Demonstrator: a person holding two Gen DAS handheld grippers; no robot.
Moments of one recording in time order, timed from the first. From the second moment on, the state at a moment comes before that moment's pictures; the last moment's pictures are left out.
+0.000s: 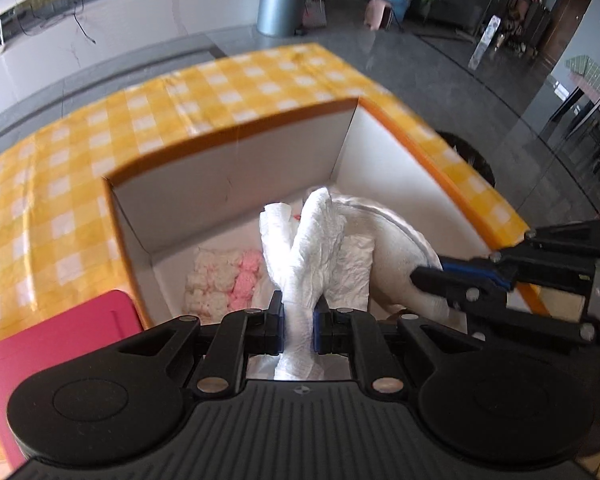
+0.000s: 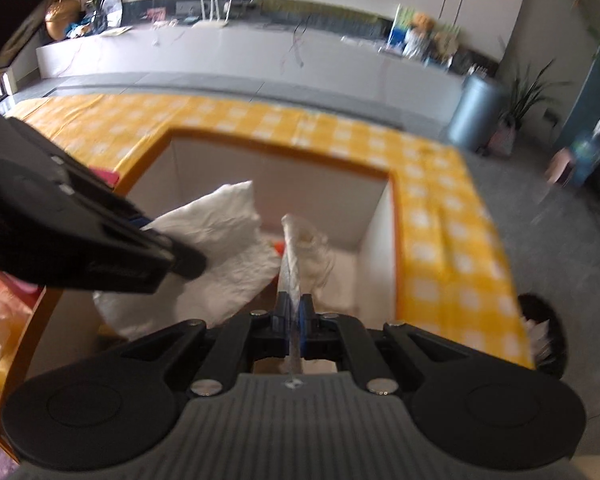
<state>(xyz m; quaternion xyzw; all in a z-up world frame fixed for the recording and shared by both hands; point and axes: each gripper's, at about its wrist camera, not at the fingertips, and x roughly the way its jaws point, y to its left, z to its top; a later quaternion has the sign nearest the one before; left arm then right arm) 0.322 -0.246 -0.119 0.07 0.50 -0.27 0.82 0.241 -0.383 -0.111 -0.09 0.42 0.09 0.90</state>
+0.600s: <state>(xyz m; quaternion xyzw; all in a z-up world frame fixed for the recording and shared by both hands) 0.319 -0.251 -0.108 0.10 0.51 -0.27 0.81 0.239 -0.372 -0.128 -0.07 0.47 0.11 0.87</state>
